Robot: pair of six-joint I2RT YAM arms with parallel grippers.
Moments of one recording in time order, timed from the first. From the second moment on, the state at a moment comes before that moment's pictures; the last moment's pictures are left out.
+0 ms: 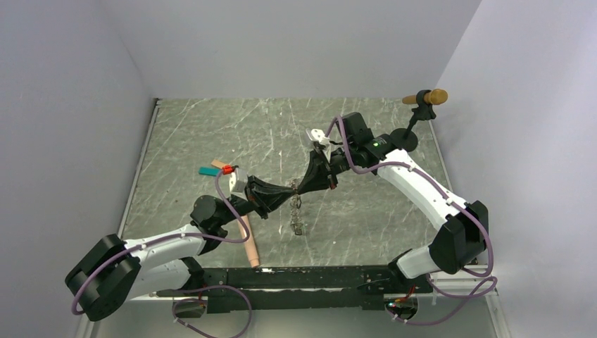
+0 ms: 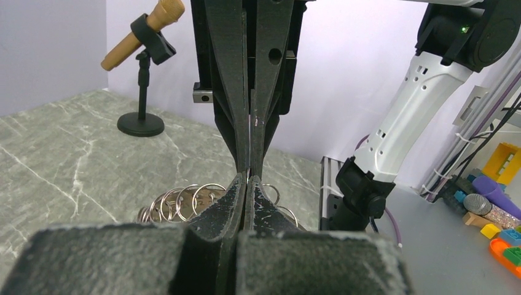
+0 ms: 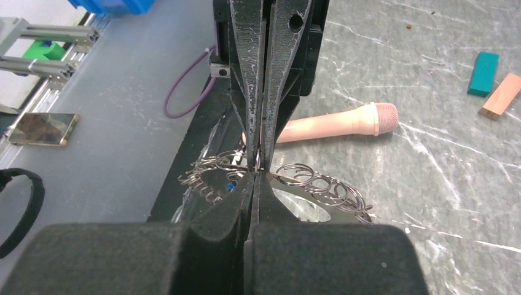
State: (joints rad) left arm -0.76 1.09 0.28 1.24 0.45 -0.45; right arm 0.55 1.44 1.28 -0.71 -1.28 -0.63
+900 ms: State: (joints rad) left arm -0.81 1.07 0.82 -0.02 0.47 0.17; right arm 0.57 1.50 1.41 -1.08 -0.96 -0.98
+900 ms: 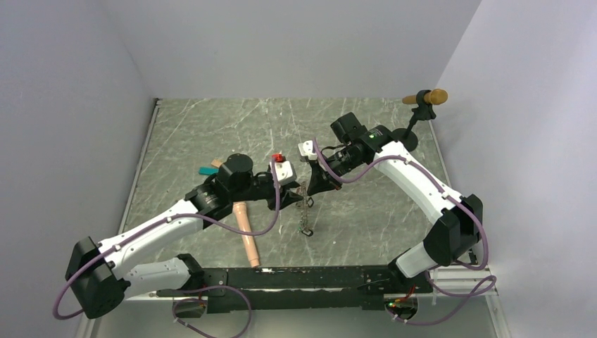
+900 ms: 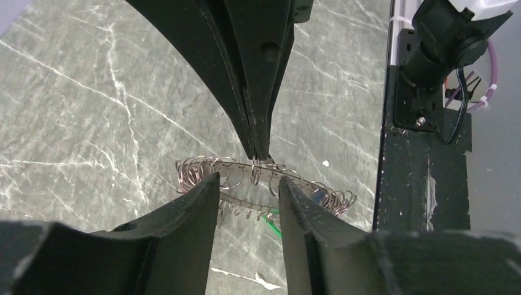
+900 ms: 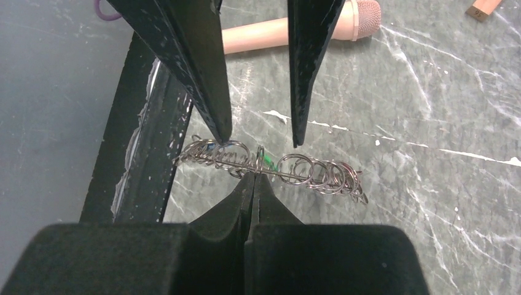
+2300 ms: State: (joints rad) left arm -0.83 1.03 0.45 0.69 0.29 -0.27; right arm 0.53 1.51 1.39 -0.98 -1.11 -0.89
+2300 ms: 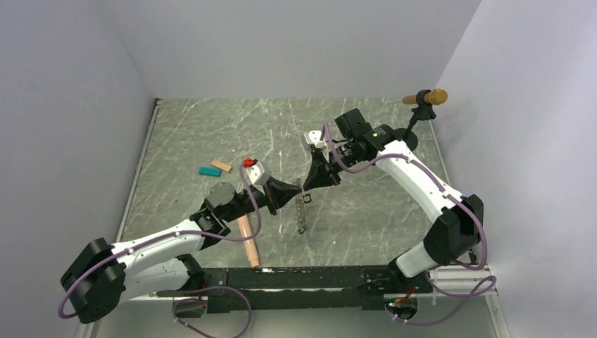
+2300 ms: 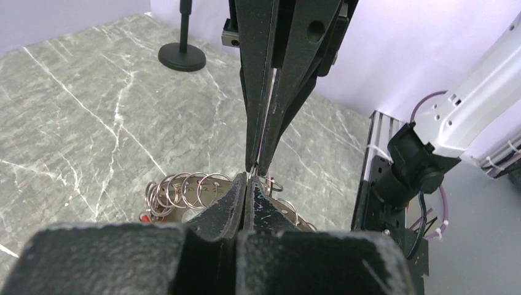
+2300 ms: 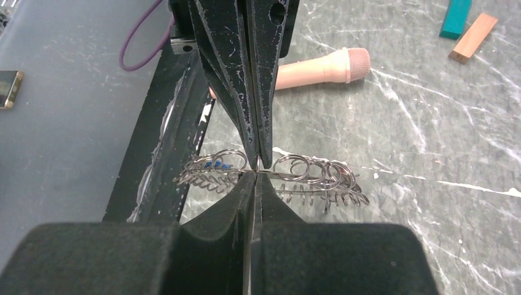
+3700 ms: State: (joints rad) left arm -0.83 0.98 0.69 0.30 0.30 -0.07; right arm 0.54 1.51 1.42 -1.08 -0.99 -0.95
